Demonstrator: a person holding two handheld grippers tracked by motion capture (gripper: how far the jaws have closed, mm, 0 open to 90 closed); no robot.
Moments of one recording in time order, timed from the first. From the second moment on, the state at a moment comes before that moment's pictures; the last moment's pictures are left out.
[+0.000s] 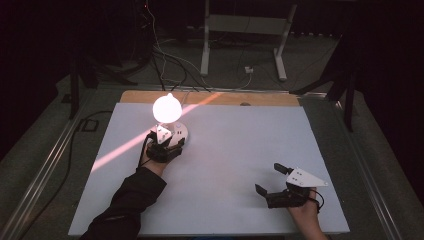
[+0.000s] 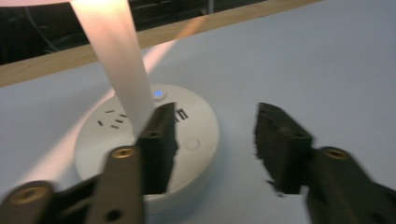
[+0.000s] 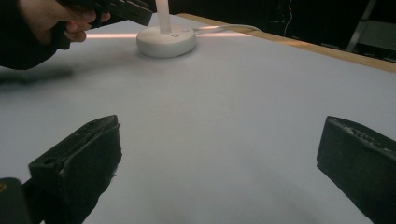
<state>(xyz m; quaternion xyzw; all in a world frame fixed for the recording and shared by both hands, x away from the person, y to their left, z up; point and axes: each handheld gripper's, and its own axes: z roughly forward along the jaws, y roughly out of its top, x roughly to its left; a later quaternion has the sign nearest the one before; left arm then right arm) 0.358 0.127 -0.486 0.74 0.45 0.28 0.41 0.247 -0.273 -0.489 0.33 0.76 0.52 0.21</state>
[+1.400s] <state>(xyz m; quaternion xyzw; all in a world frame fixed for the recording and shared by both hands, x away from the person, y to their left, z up) 0.379 0.117 -0.514 0.75 0.44 0.31 0.37 0.246 -0.274 -0.489 0.33 0.76 0.52 0.21</state>
